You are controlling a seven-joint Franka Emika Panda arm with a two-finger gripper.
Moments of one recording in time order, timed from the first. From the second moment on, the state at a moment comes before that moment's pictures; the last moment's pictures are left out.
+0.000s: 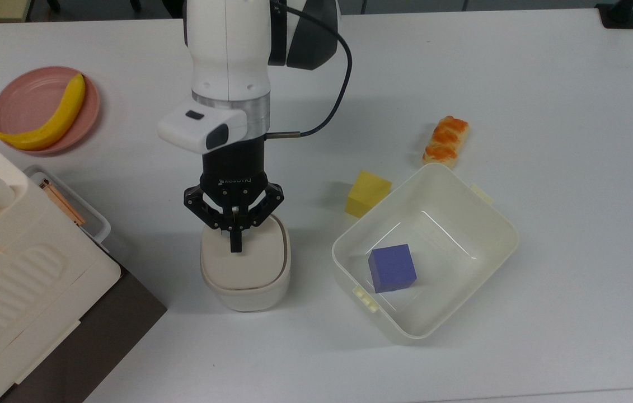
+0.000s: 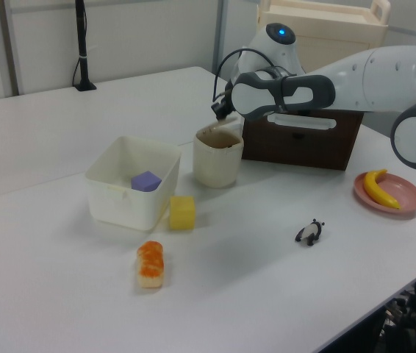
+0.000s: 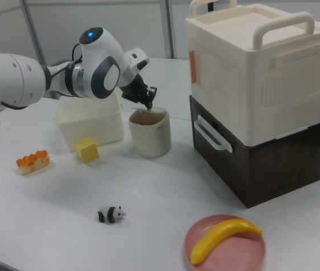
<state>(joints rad) 0.01 0.47 -0.02 -1.52 -0.08 2.55 -0.13</state>
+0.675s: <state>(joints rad) 0.01 0.49 -0.02 -1.53 -0.08 2.48 -0.15</state>
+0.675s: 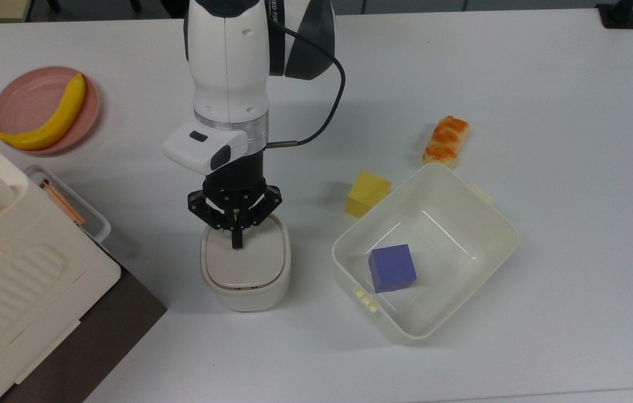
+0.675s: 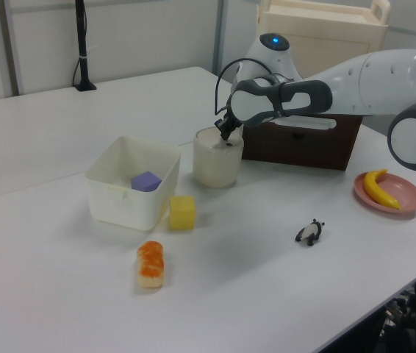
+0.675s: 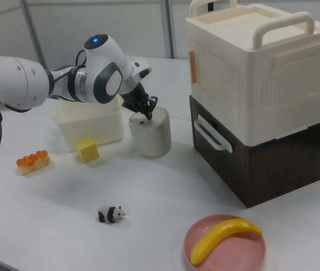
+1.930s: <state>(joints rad) 0.04 0.15 0.00 -1.51 -0.08 1.70 -0.01</state>
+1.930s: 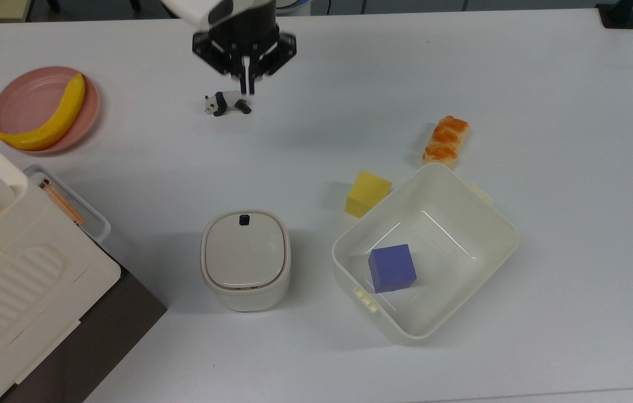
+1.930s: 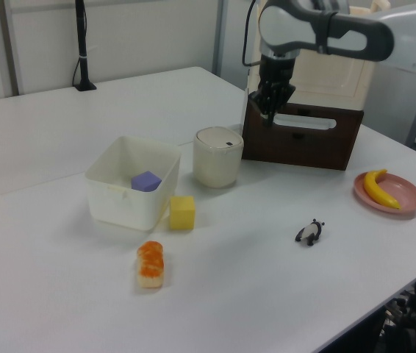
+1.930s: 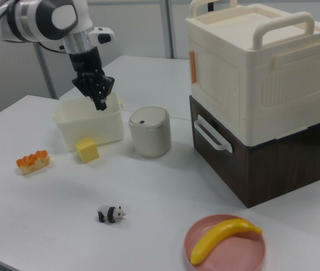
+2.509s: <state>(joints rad) 0.04 0.04 -0.01 -1.61 -0.08 1.65 0.00</state>
